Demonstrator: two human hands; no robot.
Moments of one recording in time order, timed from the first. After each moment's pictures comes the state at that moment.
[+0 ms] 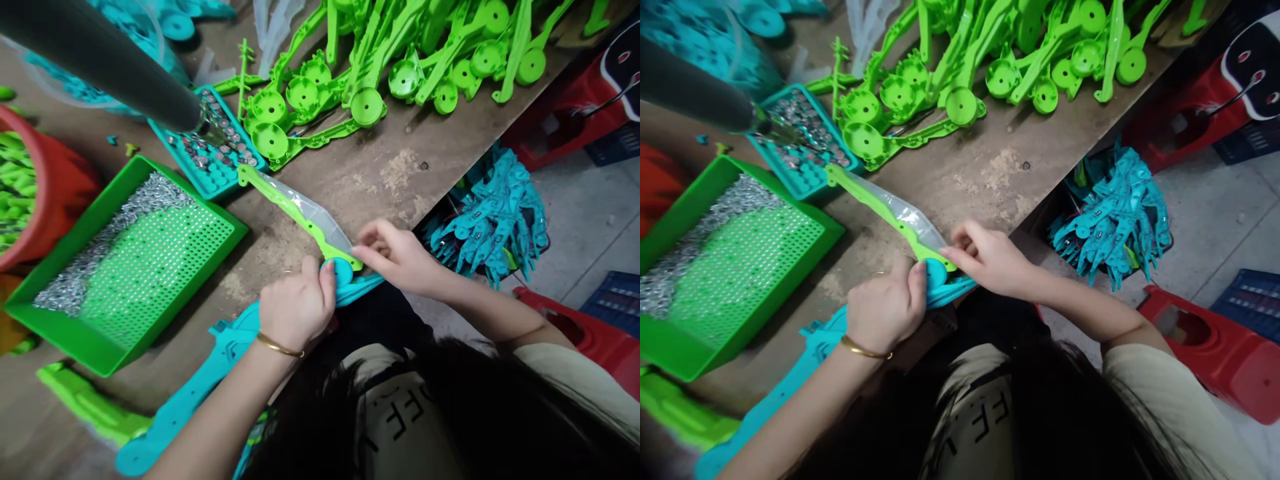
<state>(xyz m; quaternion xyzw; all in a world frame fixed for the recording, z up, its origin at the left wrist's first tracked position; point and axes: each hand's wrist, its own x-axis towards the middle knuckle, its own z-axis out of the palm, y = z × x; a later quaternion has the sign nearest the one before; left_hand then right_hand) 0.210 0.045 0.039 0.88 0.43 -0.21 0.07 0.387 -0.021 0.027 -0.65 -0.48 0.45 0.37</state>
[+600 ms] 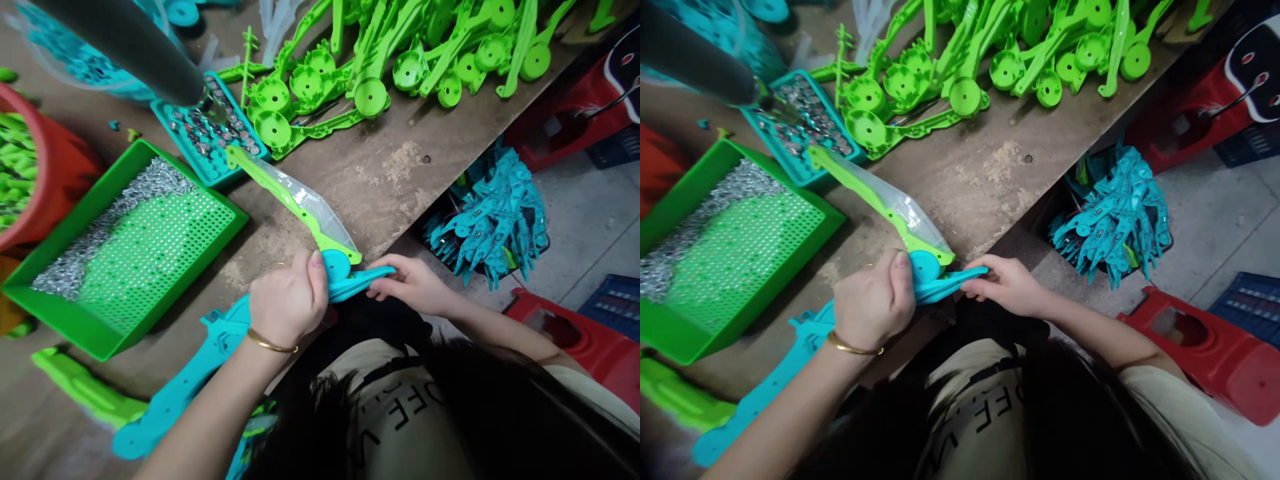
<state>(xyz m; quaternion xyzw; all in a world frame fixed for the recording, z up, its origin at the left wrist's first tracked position) 0.203 0.044 0.044 0.88 0.45 -0.15 0.09 0.373 -0.075 0.010 -0.58 -0.29 0.64 0.42</state>
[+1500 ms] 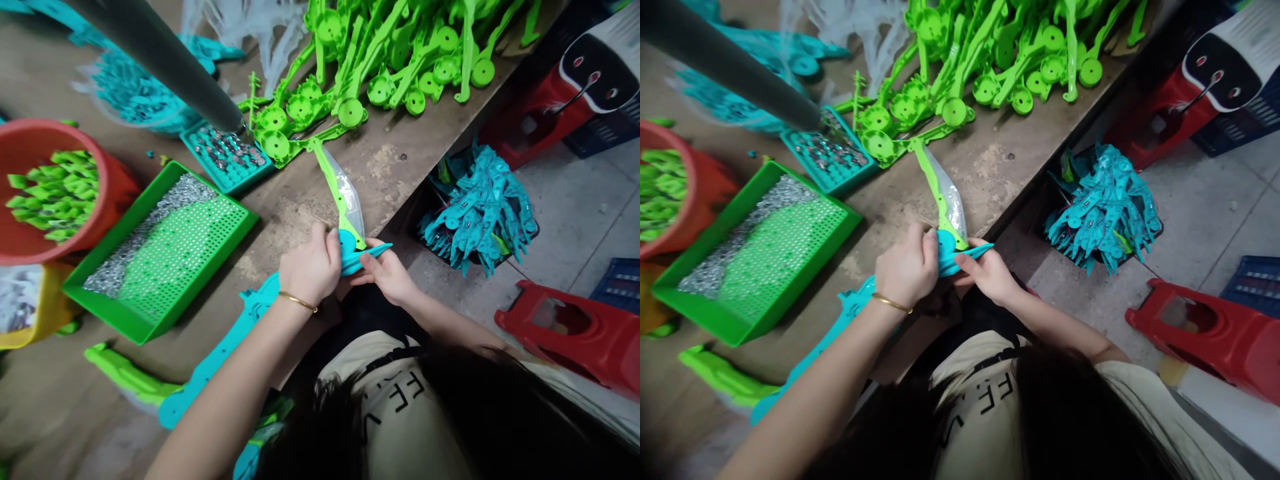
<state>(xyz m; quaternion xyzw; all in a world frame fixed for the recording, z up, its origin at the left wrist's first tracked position) 0.232 0.040 0.049 0.87 0.46 -0.13 0.15 0.320 -0.069 -0.011 -0.50 -0.08 0.59 0.63</state>
